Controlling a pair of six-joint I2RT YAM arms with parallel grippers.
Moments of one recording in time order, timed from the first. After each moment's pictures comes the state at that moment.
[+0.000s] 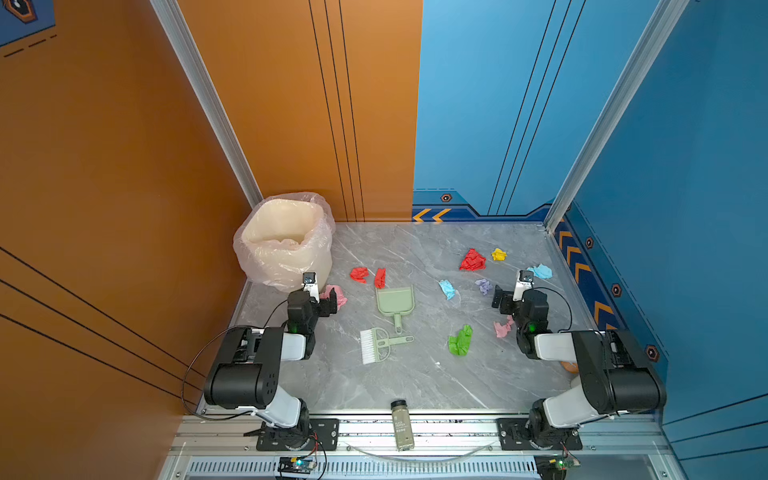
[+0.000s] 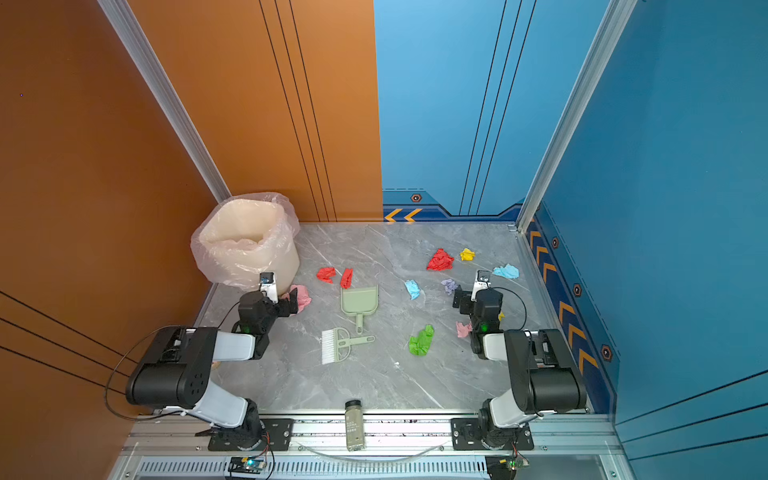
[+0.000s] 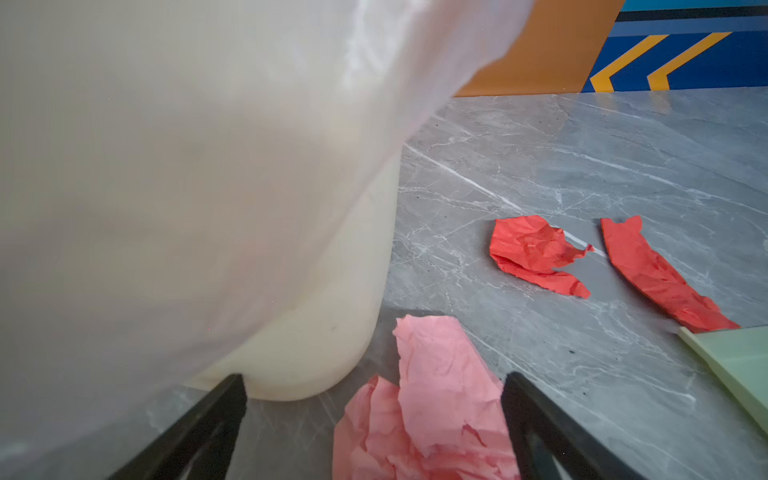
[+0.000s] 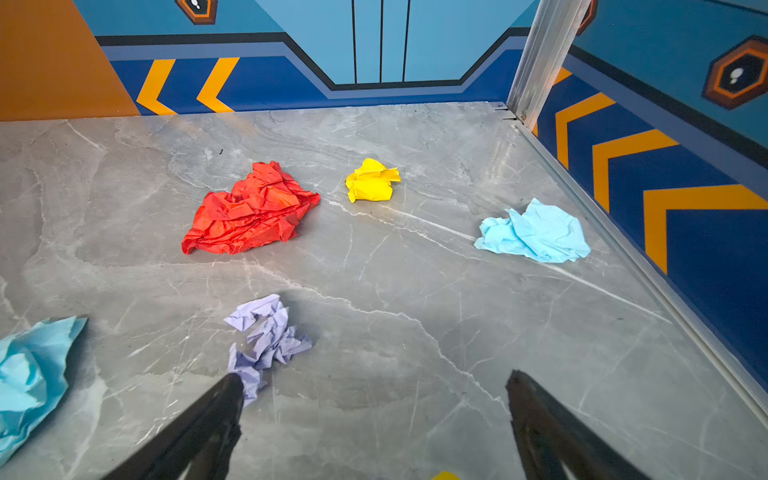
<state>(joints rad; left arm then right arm) 0.00 1.55 0.36 0.82 -0.02 0.01 0.04 1.52 0.37 0.77 0.15 0.05</state>
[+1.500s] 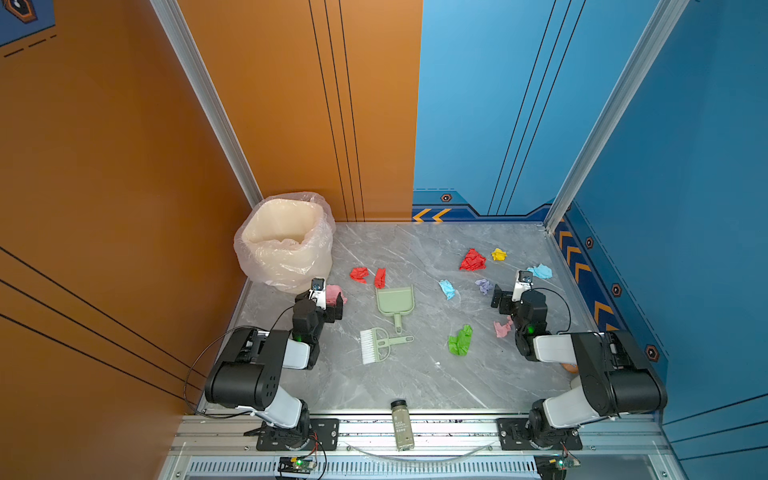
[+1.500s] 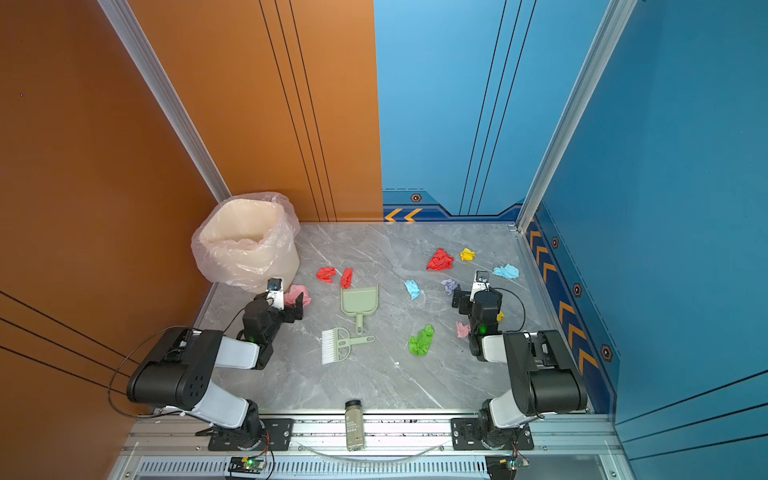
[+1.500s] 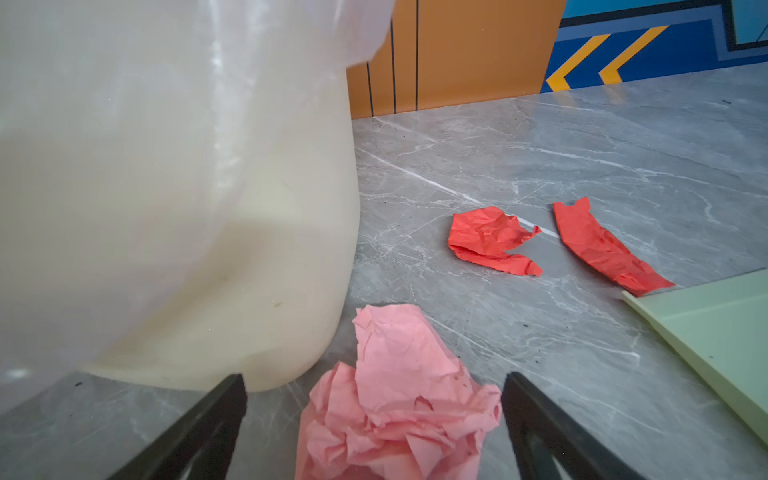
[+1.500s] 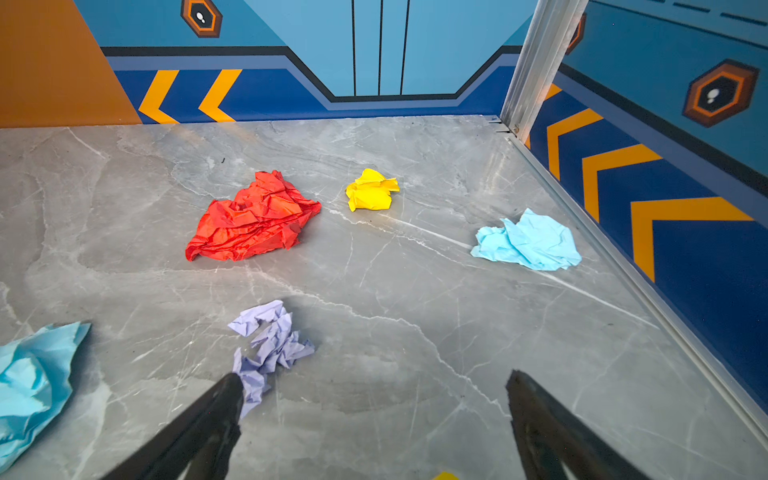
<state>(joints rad) -0.07 1.54 0.24 1.00 -0.04 0.08 0.06 1.48 0.35 0.79 0.19 0.04</state>
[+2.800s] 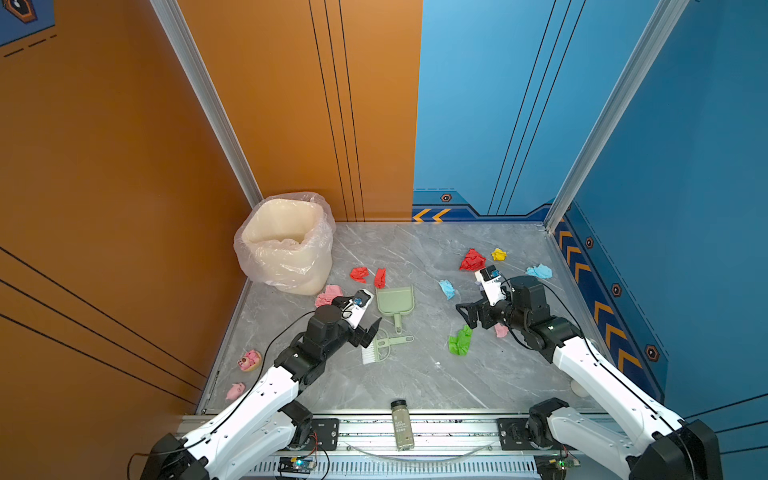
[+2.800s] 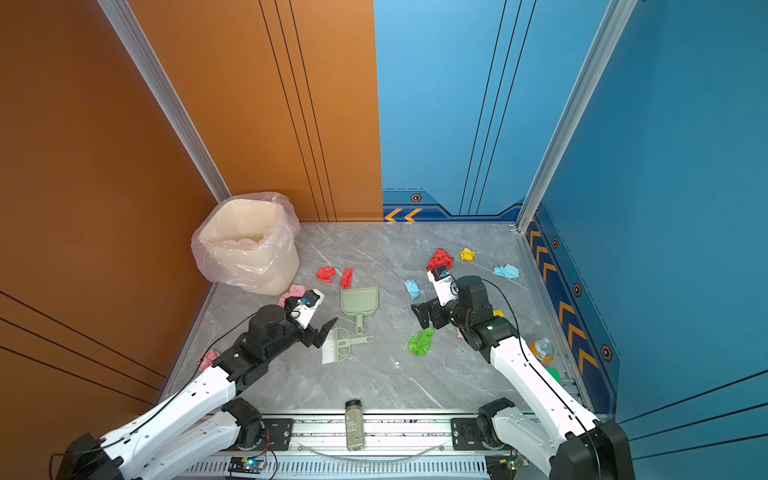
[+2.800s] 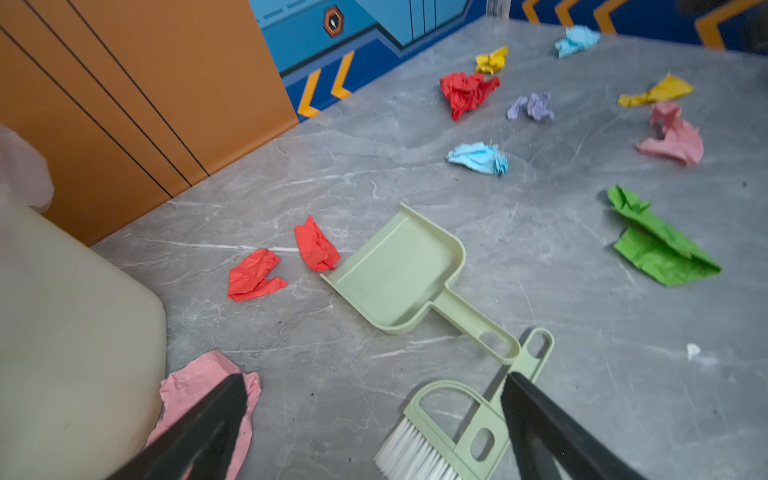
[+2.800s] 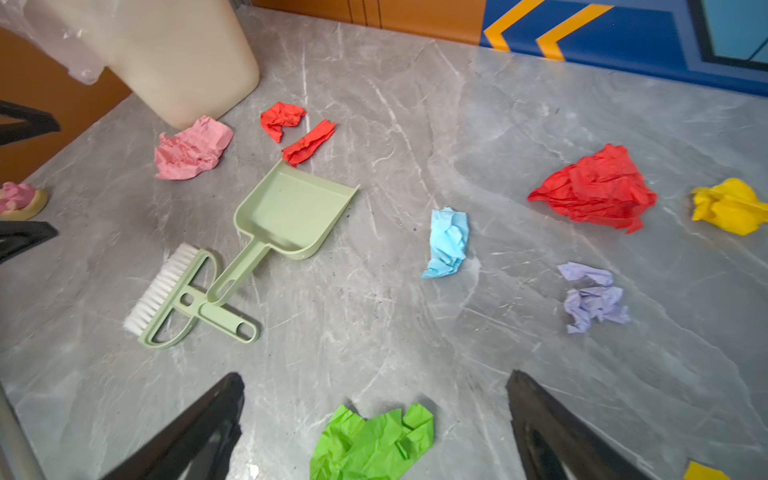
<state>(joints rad) -0.59 0.89 0.48 -0.06 -0.04 0.22 0.35 1.02 0.70 -0.32 -0.30 -0.01</state>
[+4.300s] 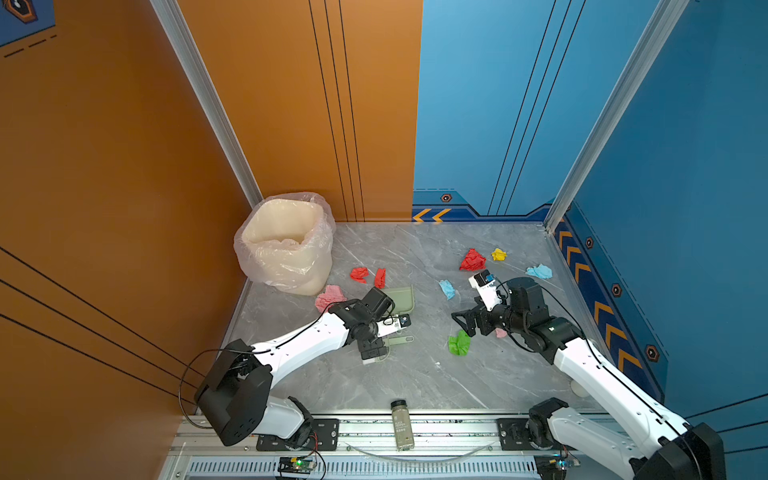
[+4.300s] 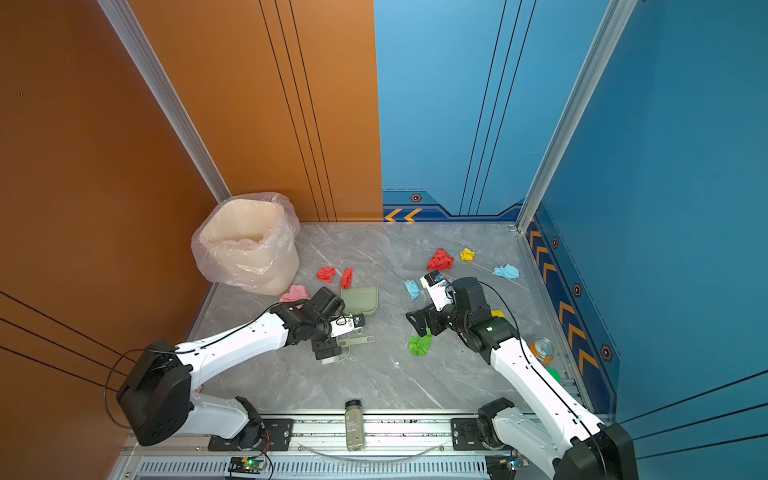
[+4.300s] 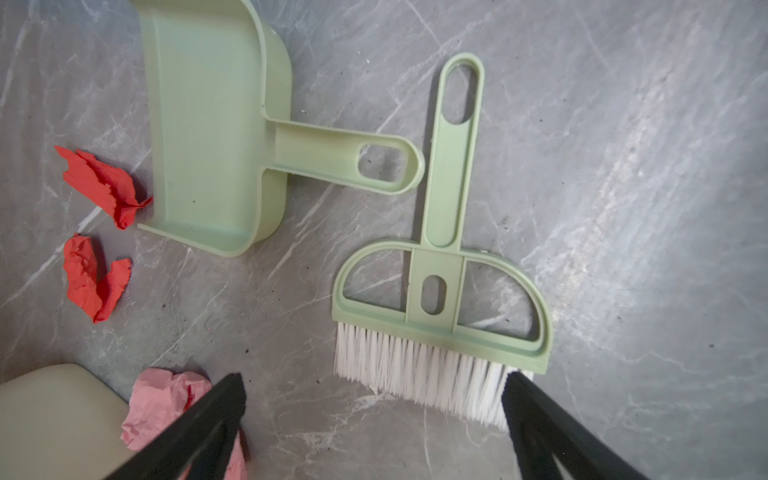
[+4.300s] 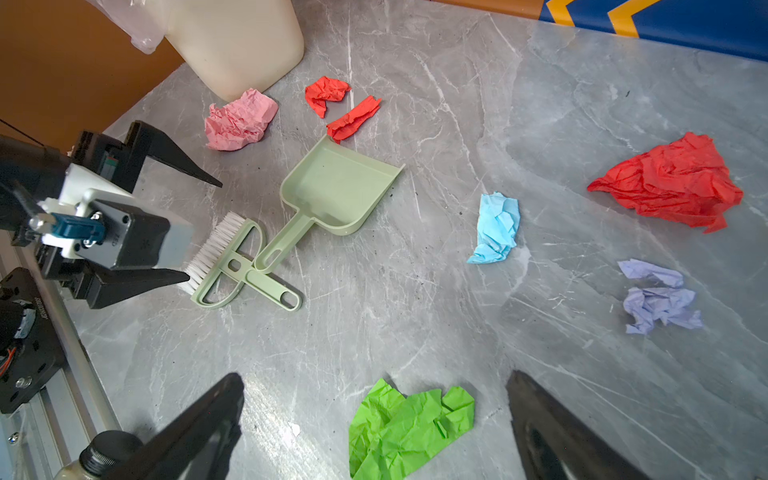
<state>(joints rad) -0.71 1.42 0.88 -0.64 -0.11 0.67 0.38 1.00 0.72 -0.38 -0.35 -0.02</state>
